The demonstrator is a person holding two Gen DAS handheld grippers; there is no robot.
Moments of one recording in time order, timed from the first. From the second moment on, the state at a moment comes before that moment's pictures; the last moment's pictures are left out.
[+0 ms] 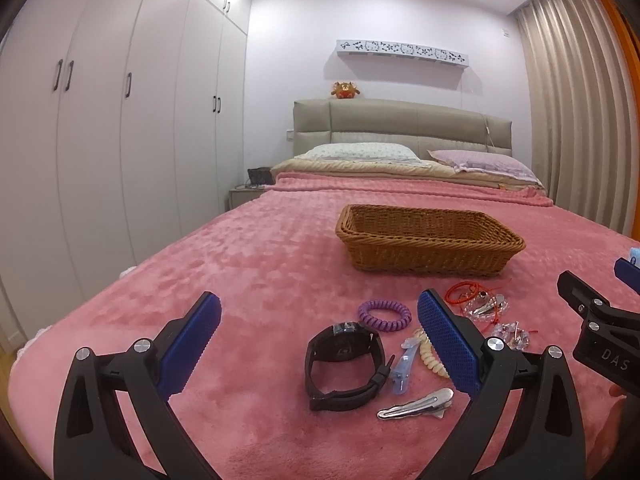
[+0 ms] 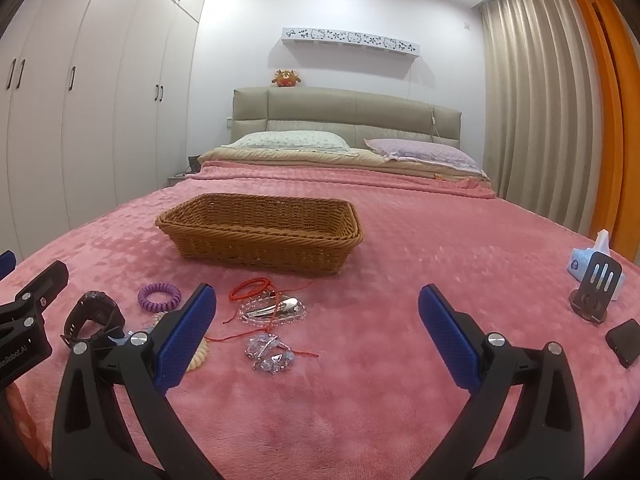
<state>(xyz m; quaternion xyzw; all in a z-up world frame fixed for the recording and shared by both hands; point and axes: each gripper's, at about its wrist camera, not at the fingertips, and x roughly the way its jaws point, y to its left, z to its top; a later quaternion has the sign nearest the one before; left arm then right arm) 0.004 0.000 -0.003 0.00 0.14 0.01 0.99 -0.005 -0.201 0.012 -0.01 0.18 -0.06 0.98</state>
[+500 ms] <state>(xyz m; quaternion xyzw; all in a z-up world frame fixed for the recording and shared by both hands) 0.007 0.003 -0.005 -0.01 0.15 0.01 0.99 -0.006 -0.202 0.011 -0.01 0.17 -0.06 0.98</state>
